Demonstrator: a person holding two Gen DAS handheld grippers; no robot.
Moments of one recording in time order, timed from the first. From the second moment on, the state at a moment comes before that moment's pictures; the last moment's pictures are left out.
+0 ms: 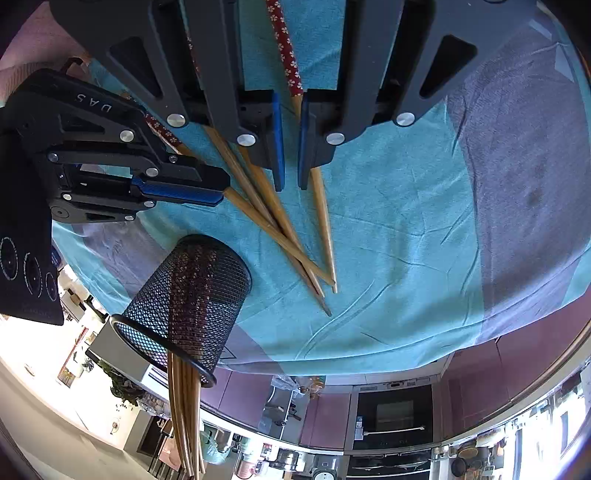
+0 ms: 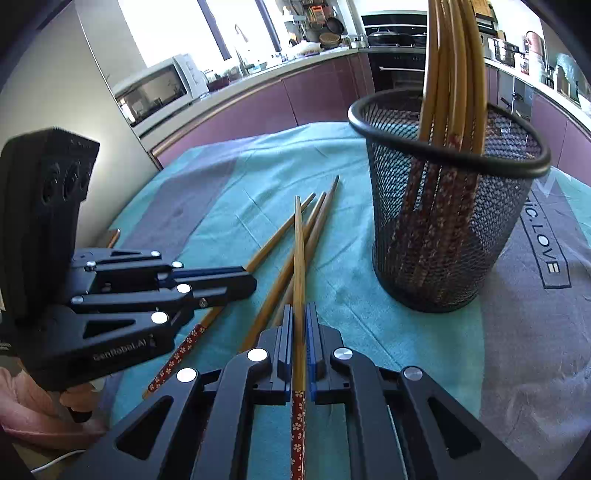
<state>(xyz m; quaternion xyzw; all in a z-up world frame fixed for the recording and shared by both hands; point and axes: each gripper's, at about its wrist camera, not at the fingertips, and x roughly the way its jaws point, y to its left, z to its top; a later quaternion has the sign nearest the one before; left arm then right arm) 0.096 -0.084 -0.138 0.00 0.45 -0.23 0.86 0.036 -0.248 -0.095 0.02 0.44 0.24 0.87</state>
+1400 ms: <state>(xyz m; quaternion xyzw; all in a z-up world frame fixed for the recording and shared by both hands) 0.076 -0.057 -0.042 -0.03 0.36 -0.29 0.89 0.009 -0.298 -0.012 0.06 0.32 0.25 0.91</state>
